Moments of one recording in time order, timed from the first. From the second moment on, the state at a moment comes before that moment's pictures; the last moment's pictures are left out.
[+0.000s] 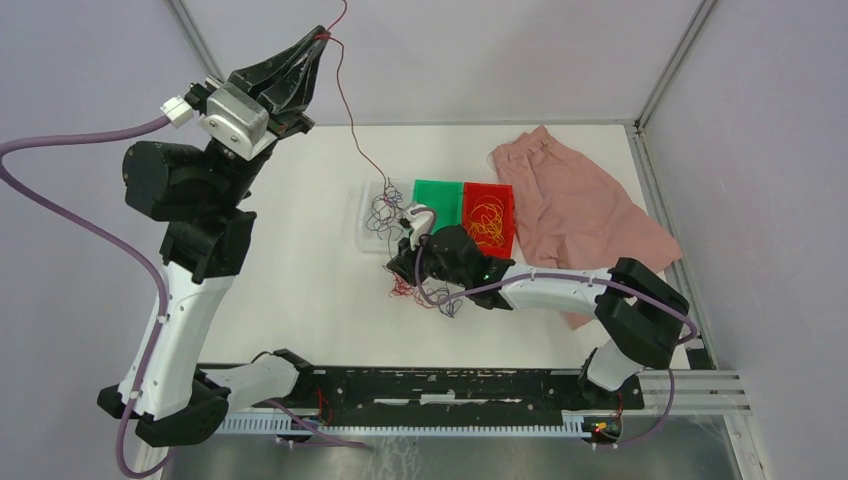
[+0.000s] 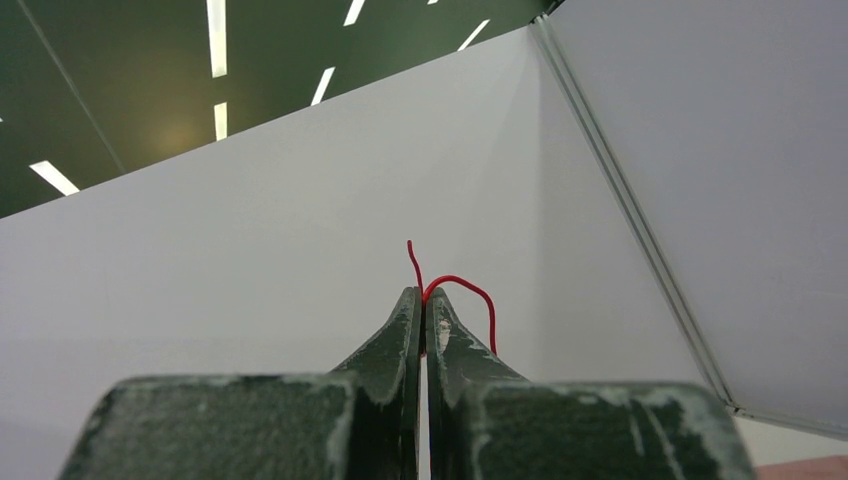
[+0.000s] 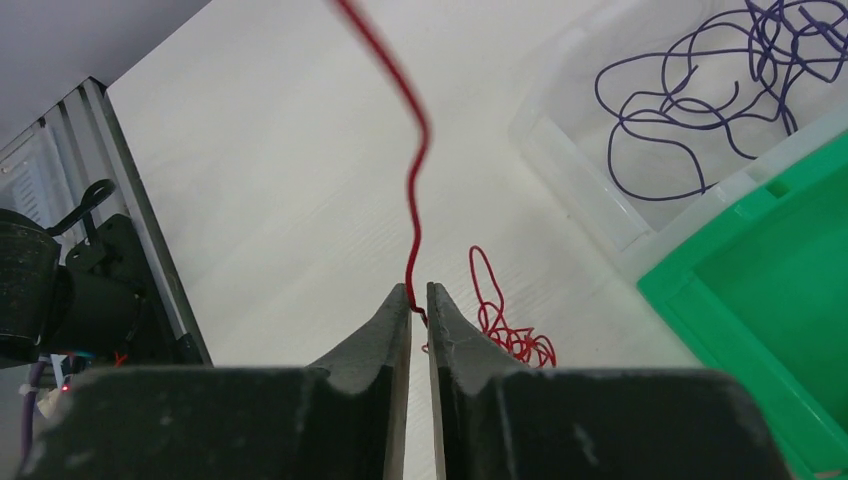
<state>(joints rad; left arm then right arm) -0.51 1.13 1.72 0.16 0.32 0.39 1.01 1.61 0.90 0.38 -0.05 0.28</state>
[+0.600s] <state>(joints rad) -0.51 0.95 1.26 -0.31 0.35 0.36 0.97 1.25 0.83 0.40 0.00 0.30</state>
